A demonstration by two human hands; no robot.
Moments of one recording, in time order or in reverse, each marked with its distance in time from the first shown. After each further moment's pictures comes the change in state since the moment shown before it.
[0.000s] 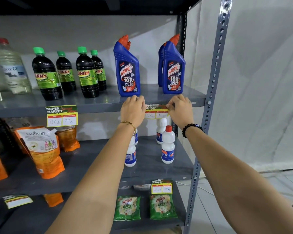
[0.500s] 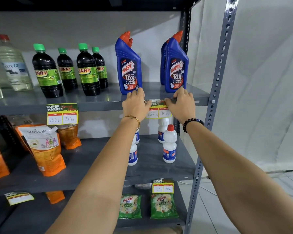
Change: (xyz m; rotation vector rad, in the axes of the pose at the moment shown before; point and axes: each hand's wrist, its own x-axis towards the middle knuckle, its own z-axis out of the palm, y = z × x) left_hand 0.015 0.007 0.004 0.014 -0.024 -0.148; right_hand 0.013 -0.007 -0.001 0.030 0.067 0.103
